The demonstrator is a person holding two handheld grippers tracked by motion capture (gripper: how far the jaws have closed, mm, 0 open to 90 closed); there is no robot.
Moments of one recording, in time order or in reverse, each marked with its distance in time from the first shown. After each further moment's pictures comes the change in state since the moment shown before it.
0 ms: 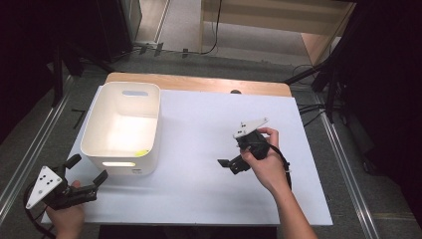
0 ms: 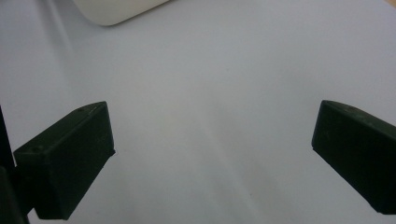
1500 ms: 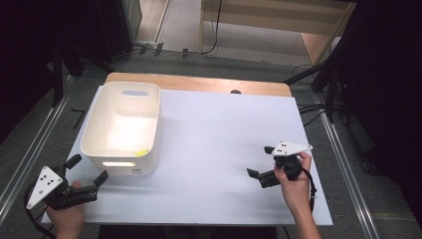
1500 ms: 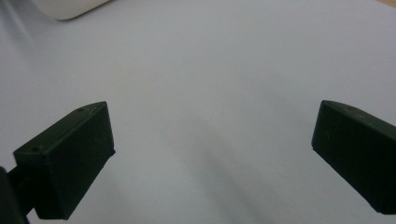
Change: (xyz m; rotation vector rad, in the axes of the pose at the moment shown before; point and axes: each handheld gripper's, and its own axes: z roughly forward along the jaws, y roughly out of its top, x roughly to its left) left arm -0.001 0.000 0.000 0.006 -0.002 0.009; right arm -0.015 -0.101 -0.031 -0.174 -0.105 0.157
